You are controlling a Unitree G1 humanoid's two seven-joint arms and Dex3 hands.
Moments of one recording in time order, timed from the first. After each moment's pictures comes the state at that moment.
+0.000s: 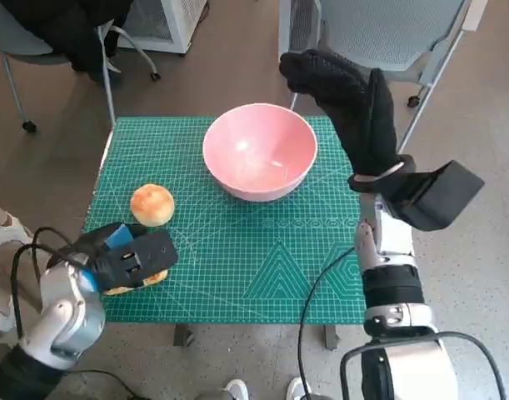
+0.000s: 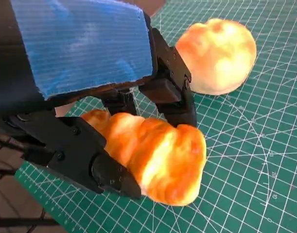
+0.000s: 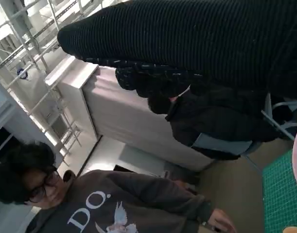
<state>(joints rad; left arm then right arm) -0.33 0.80 -0.42 -0.12 0.54 0.85 -0.48 -0.96 -0.05 -0.17 0.84 0.29 -0.65 0.61</state>
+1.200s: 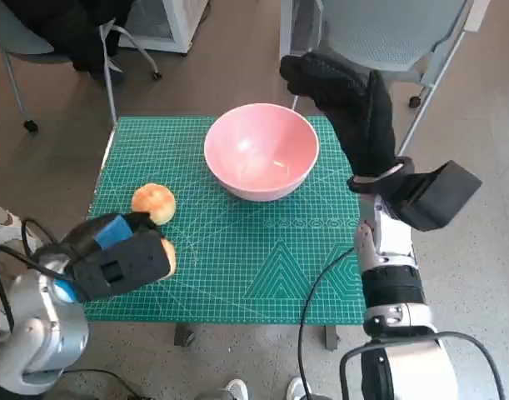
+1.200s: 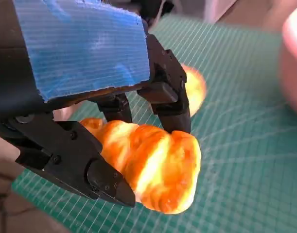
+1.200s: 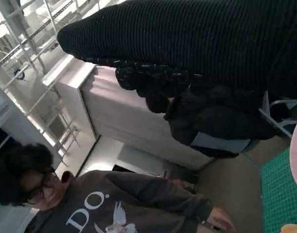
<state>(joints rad) -0.33 0.84 -0.26 -0.47 0.57 0.89 -0.63 -0.96 -0.05 -0.17 0.86 0.29 -0.66 0.61</state>
